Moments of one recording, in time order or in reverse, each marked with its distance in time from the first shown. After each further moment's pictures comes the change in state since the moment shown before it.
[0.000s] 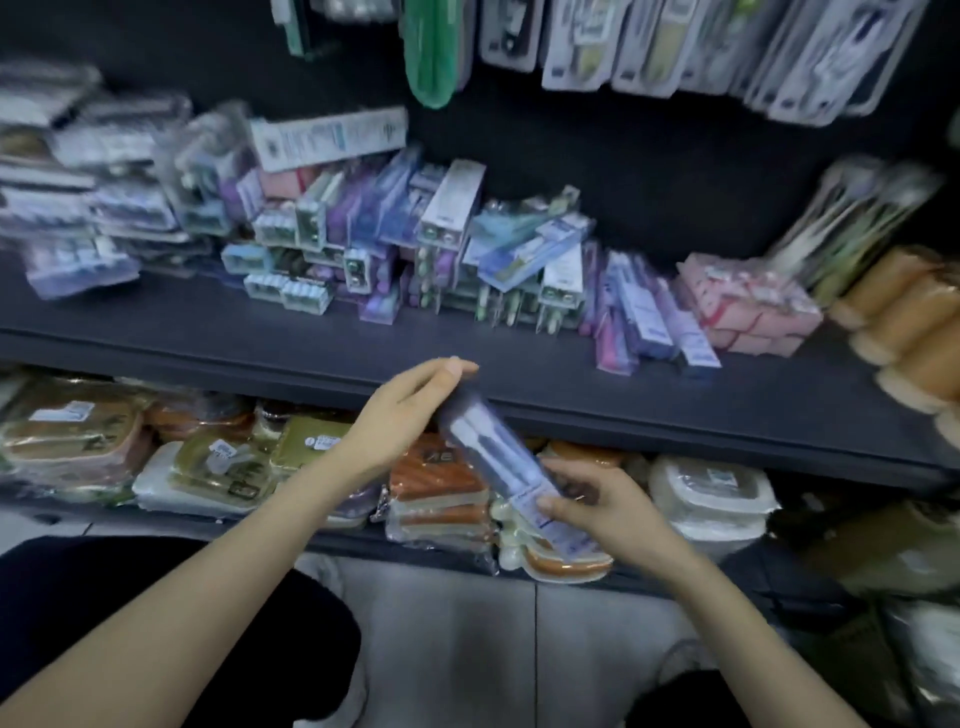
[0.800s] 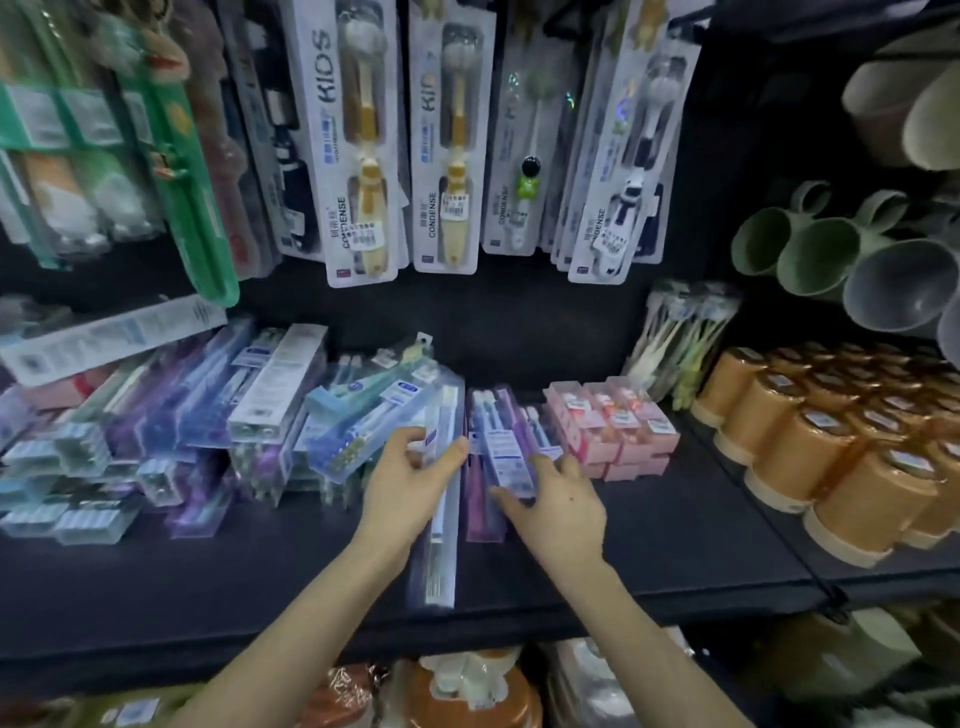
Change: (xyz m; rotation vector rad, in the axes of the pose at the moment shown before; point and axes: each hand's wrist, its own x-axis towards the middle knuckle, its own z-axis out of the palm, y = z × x) left_hand 0.144 0.064 0.113 -0.100 0.175 -0.175; right_hand 0.101 -0.027 -0.123 -0.837 0.650 0.208
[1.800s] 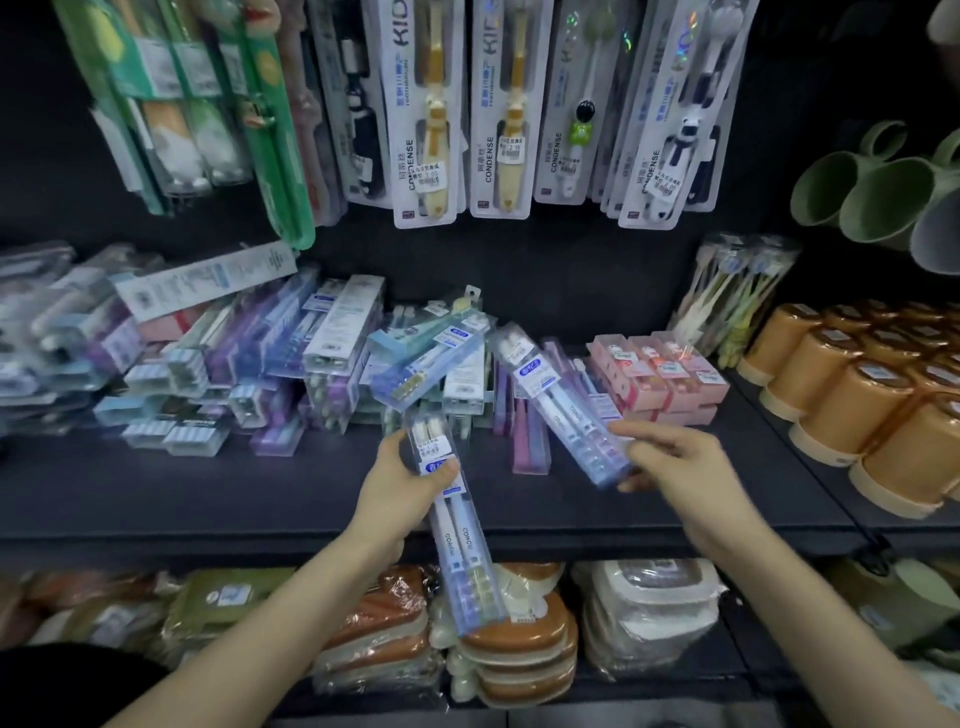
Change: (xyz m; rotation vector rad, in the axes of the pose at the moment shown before) left_hand -0.041 -0.049 -0.053 -0.075 -0.001 -0.220; right_hand -0.046 0.037 -0.063 1.064 -0.124 0.147
